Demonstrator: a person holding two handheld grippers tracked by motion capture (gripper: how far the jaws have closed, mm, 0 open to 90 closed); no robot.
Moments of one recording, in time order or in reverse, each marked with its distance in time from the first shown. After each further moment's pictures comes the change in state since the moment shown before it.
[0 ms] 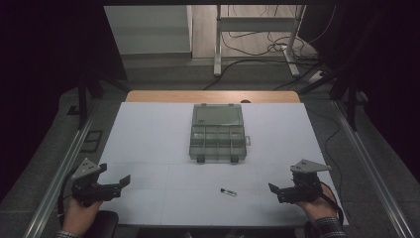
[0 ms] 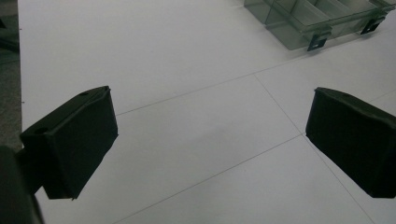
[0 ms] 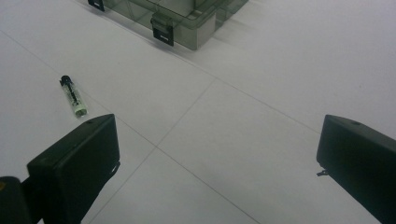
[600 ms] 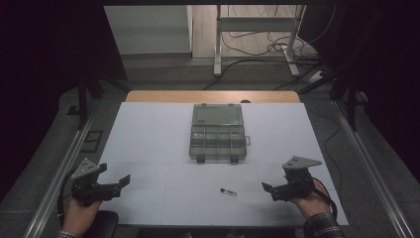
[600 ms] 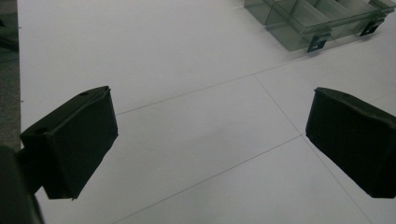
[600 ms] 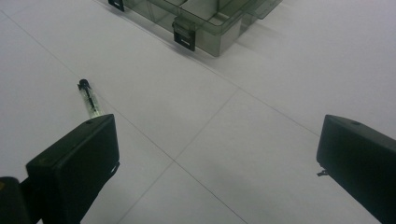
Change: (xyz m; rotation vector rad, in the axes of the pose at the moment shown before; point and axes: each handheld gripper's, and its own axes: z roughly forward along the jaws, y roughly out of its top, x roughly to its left) left arm 0.001 0.000 0.000 -0.001 -0.004 -0.008; right arm 0.005 0.011 0.014 0.020 0.069 -0.019
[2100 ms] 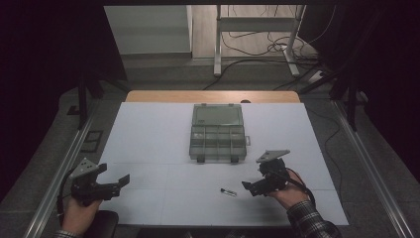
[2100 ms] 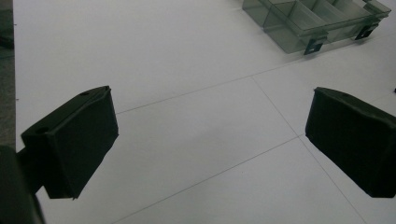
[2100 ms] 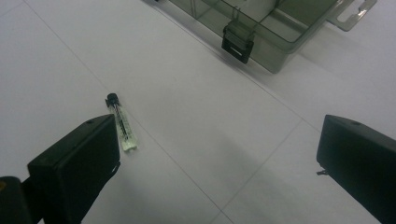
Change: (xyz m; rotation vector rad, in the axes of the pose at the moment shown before) left arm 0.003 0.000 0.000 -0.003 -0.017 -0.017; right arm 0.029 0.036 0.045 0.138 0.070 -0.052
